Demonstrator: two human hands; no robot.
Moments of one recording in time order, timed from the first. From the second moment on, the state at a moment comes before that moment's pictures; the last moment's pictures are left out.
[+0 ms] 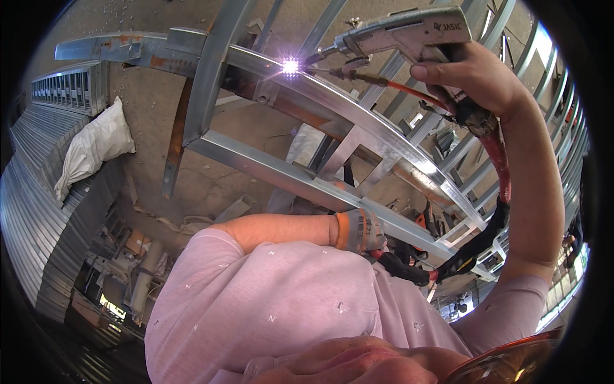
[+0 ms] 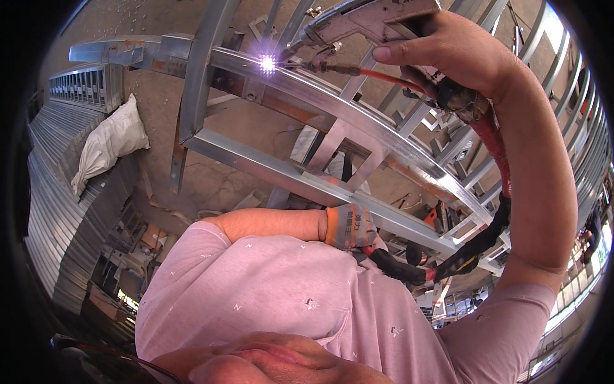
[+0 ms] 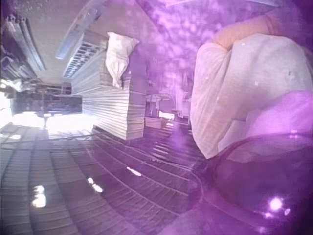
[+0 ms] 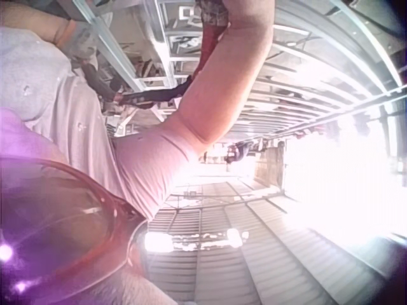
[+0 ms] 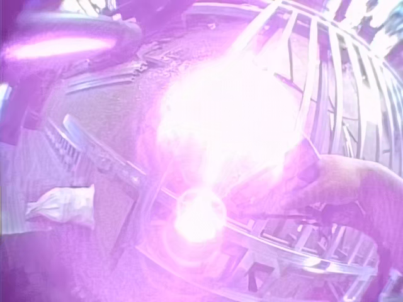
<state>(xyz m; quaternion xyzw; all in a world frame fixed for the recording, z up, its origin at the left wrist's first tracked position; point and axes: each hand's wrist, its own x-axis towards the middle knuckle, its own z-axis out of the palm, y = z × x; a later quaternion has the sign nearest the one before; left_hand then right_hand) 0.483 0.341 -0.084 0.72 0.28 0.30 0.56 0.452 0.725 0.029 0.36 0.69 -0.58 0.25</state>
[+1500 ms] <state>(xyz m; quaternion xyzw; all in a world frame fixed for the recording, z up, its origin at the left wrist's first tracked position) 0.484 0.344 -0.077 0.74 0.28 0.29 0.55 0.495 0.721 0.028 0.39 0.67 -0.59 0.23</state>
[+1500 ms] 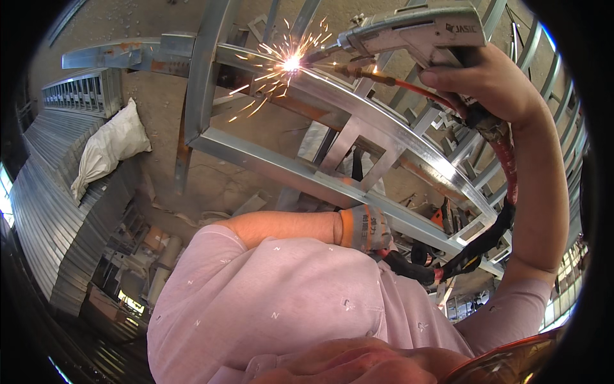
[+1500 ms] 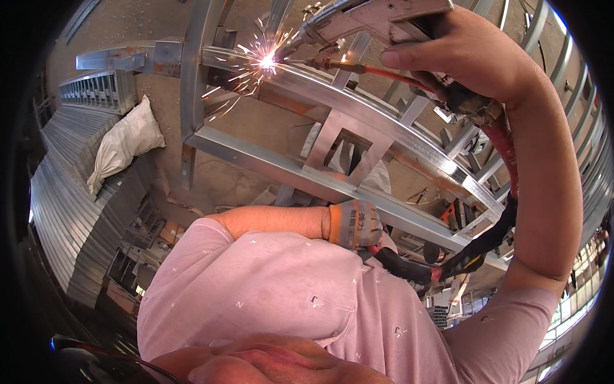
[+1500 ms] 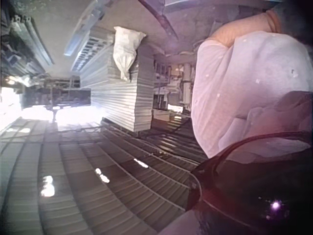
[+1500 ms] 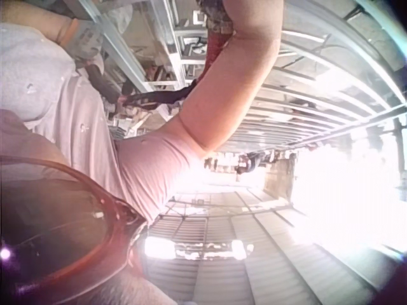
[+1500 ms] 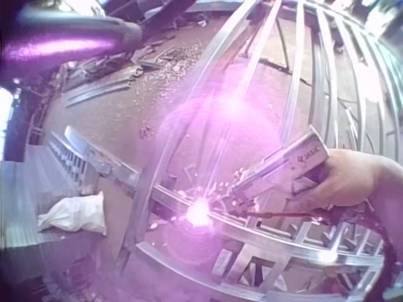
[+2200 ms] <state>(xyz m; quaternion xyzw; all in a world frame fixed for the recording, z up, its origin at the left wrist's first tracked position) 0.490 0.337 -0.074 0.73 0.35 0.33 0.49 0.487 0.717 0.019 0.34 0.68 -0.62 0.19</state>
